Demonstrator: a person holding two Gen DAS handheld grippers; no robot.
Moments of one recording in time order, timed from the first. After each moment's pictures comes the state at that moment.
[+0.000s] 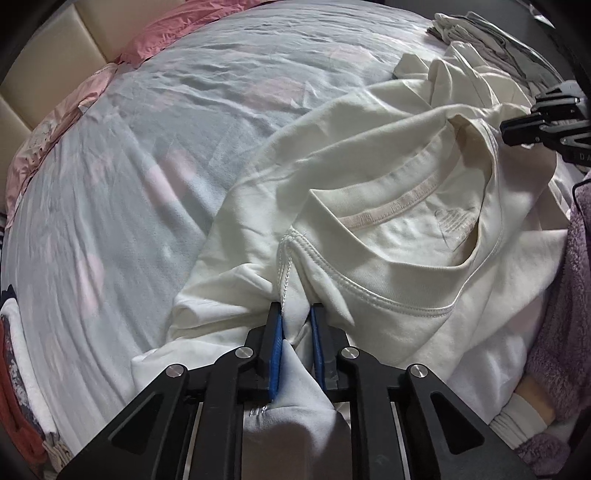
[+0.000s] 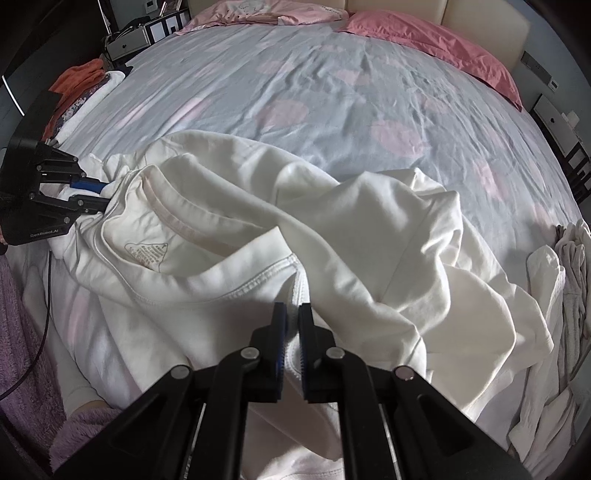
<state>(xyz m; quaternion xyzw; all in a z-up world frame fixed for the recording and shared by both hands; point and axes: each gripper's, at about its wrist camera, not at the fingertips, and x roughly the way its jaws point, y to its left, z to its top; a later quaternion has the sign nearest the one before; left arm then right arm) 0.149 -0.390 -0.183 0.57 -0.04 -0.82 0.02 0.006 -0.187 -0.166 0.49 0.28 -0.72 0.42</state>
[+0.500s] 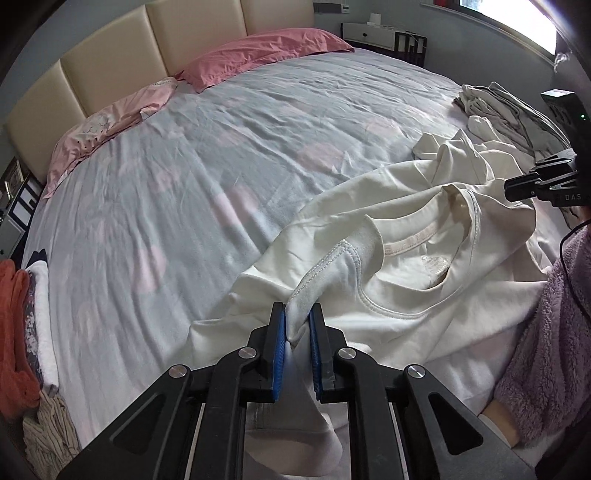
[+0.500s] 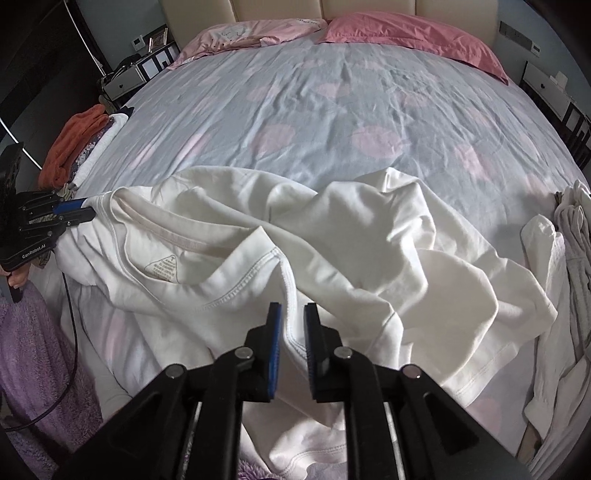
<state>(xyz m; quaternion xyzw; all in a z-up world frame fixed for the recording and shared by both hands) 0.175 -0.401 -0.124 0.50 0.00 -0.86 0.08 -0.009 -0.156 -0.136 0.52 0.20 -0.71 0.44</state>
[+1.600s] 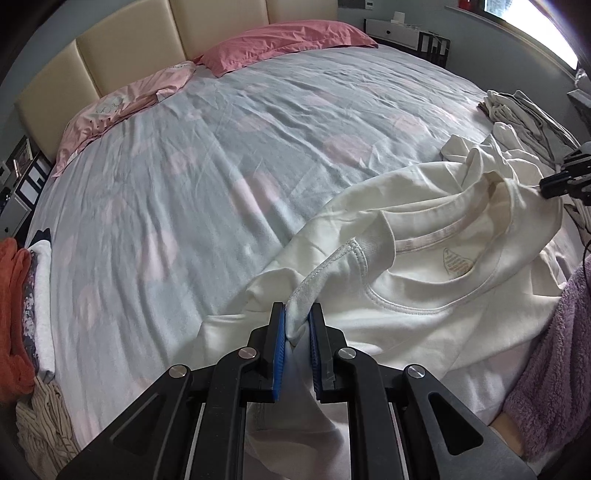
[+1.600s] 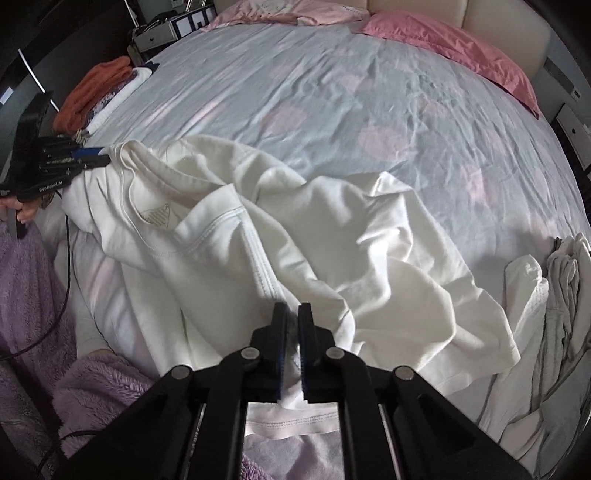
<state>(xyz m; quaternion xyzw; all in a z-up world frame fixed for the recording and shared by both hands) 0.171 -0.422 -0.139 0.52 0.03 -0.84 0.12 -0.029 -0.131 -0.122 0.50 0.28 -0.67 0.48</state>
